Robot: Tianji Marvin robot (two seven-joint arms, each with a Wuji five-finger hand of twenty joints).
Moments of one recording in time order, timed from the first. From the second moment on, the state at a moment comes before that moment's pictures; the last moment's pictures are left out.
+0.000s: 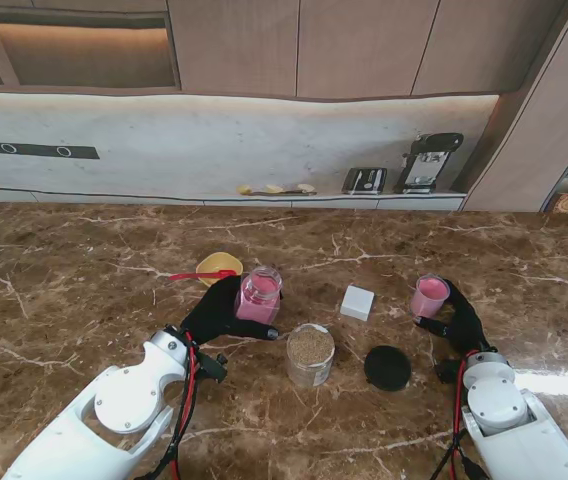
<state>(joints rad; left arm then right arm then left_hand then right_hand) 1.57 -1.16 -1.09 -1.62 -0.05 -0.30 -0.02 -1.50 -1.19 1.46 -1.04 -0.16 -0.22 -0.17 0.91 -0.92 0.50 -0.14 0.75 0.06 0.60 0.68 0.95 0.08 0.45 0.84 0.81 0.34 0.52 0.91 0.47 0.36 1.23 0.78 0.35 -0.91 1.10 -0.20 0.18 0.09 0.09 0.56 0.18 -0.03 0.21 0.39 0.18 -0.19 0.16 0.34 -0.14 -0.36 0.21 0.58</state>
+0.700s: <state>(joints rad) 1.59 -1.16 -1.10 -1.62 -0.05 -0.30 -0.02 -1.36 -1.28 1.30 -0.91 -0.14 -0.15 -0.49 0.91 -0.92 0.50 -0.14 0.75 0.06 0.60 0.68 0.95 0.08 0.45 0.84 0.81 0.34 0.52 0.91 0.47 0.36 1.23 0.78 0.31 -0.94 1.14 -0.20 0.16 -0.04 0.34 1.08 0.15 0.02 0.10 0.50 0.11 -0.08 0.10 0.34 -0.14 -0.20 0.26 0.67</state>
